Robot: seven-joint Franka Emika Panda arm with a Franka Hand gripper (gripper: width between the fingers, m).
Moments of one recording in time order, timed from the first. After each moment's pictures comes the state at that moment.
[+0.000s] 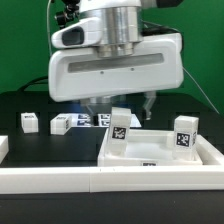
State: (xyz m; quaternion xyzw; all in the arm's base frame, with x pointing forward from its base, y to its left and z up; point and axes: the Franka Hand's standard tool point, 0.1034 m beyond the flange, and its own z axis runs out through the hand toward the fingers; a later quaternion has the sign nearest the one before) arm 0.604 -0.017 0.083 -1.00 -0.03 -0.03 0.05
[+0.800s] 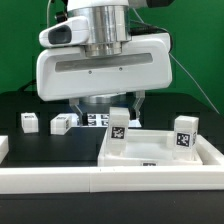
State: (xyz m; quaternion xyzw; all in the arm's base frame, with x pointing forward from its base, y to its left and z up) arm 0.604 -0.026 0.083 -1.00 -0.03 -0.03 0.05
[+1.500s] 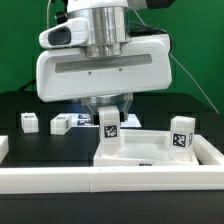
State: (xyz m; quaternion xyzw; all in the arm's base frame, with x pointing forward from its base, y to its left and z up) arm 0.604 -0.026 0.082 -1.00 -0.01 -0.03 0.05
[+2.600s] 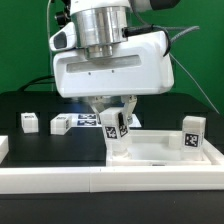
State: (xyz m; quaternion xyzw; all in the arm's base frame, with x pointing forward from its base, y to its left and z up) arm 0.607 -0.014 0.081 -0.91 0.41 -0.03 0.09
